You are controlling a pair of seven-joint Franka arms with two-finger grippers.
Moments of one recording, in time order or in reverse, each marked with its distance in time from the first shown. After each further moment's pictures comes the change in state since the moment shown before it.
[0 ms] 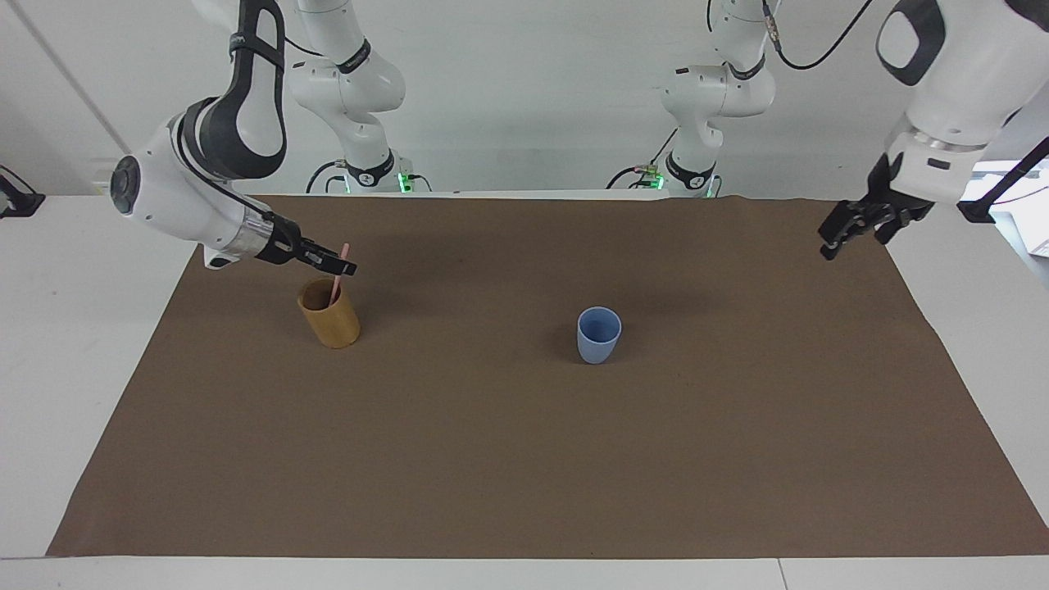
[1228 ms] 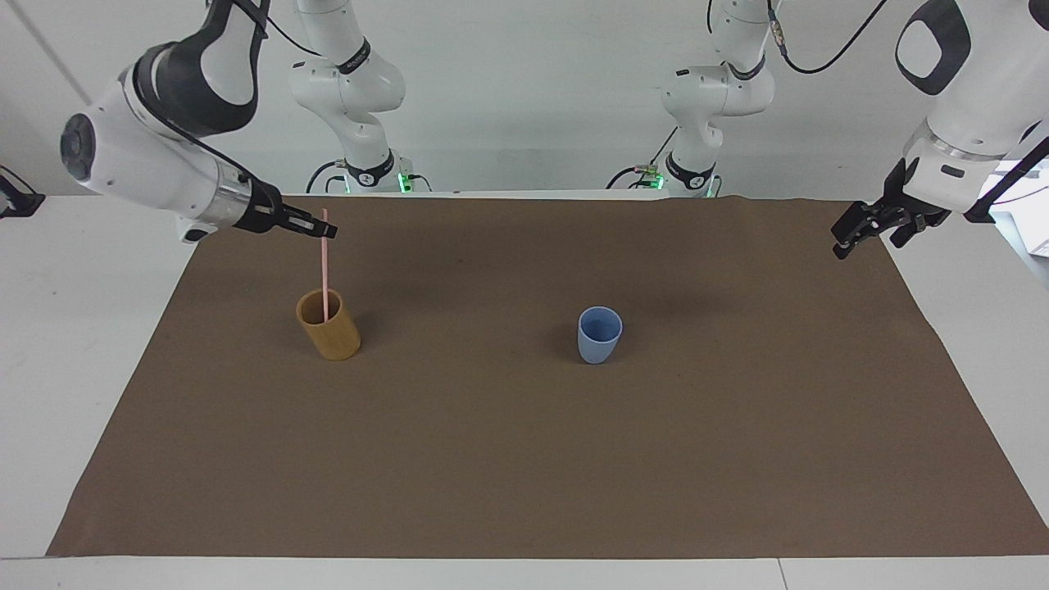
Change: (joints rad) left arm -0.005 0.015 -0.018 -0.007 0.000 -0.001 0.017; right arm -0.023 0.013 -0.006 0.368 -0.022 -0.386 0.002
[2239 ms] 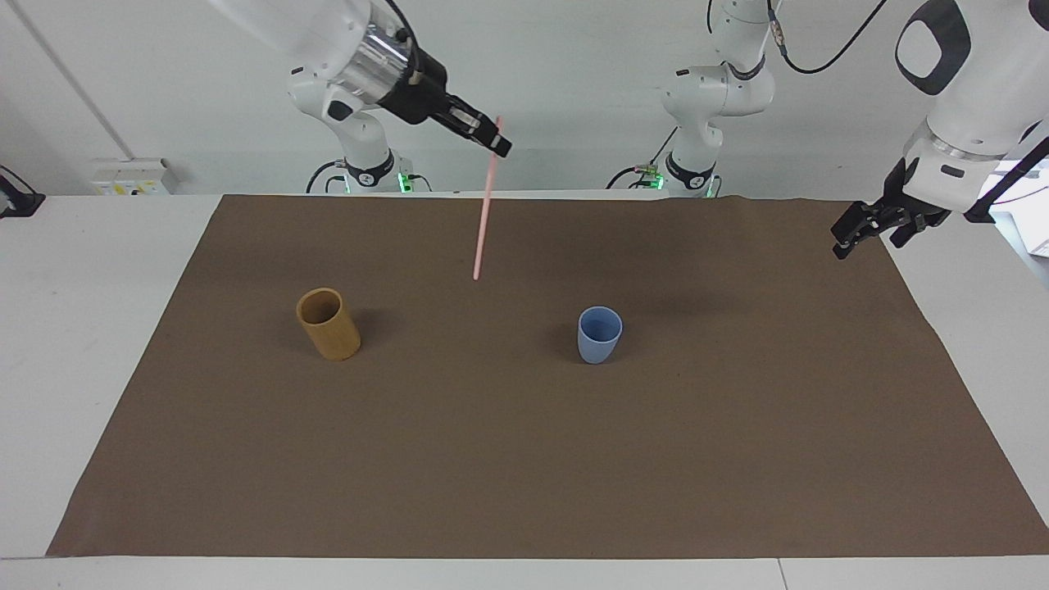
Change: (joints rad) left arm 0.000 0.000 0.000 0.000 0.000 0.000 0.000; right arm 0.375 0.094 0.186 0.272 0.353 0.489 0.967
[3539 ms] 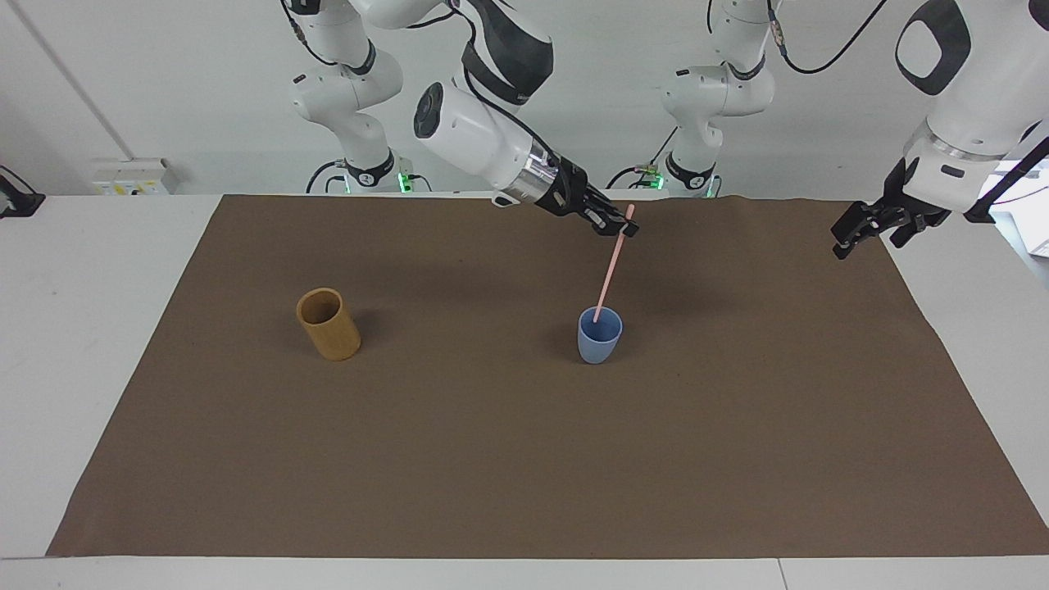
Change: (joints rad) left arm 0.000 0.000 0.000 0.000 0.000 0.000 0.000; right arm 0.229 0.053 -0.005 -0.350 0.241 0.560 -0.010
